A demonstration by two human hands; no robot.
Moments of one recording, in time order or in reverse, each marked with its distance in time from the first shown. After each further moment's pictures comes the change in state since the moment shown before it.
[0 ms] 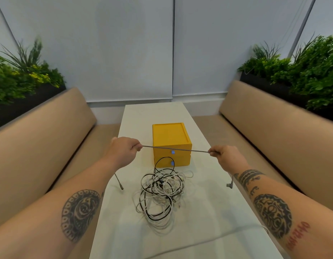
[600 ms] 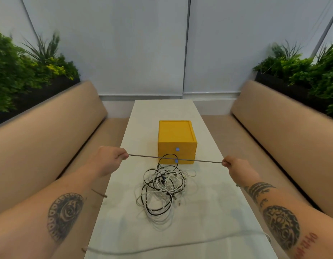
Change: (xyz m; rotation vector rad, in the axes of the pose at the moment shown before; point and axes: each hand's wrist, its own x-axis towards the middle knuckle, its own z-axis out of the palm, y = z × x) left_hand -0.054 -0.033 -0.003 0.052 -0.040 -0.129; right_hand -0.007 0.048 0.014 -0.169 -0.079 0.078
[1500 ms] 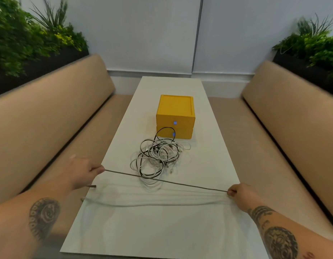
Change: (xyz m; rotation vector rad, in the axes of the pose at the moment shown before) left_hand -0.140 -0.032 0.060 0.292 -0.222 -0.153; right_hand -0.087 0.125 0.084 -0.111 -0.322 0.097
